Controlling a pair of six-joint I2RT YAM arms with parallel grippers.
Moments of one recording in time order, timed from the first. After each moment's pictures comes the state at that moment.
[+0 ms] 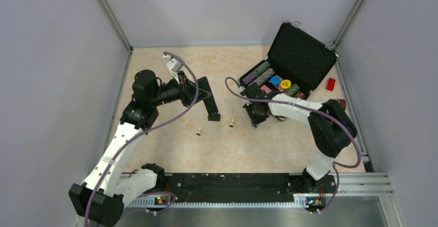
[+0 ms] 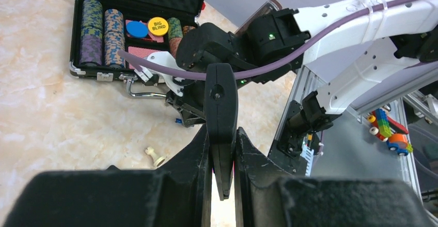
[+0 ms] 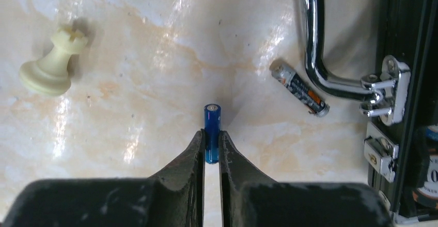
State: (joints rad) left arm -0.31 0.98 0.97 -0.11 0.85 -0.36; right arm 0.66 1.72 1.06 -0.56 0.05 0.19
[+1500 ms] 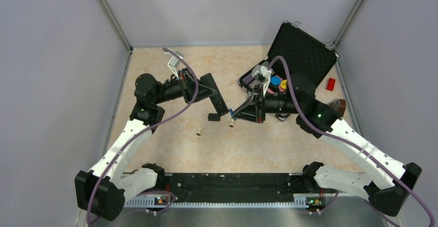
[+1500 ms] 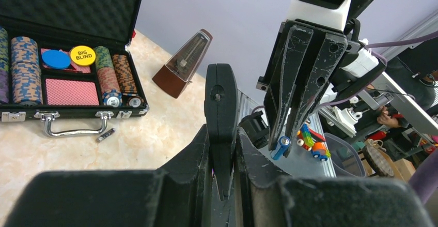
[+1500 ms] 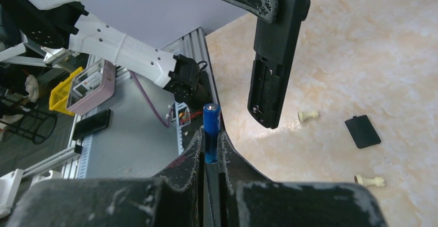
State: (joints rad) left arm -0.33 1.05 0.86 0.42 0.98 -0.81; right arm 0.75 1.00 1.05 -0.22 -0.69 0.32
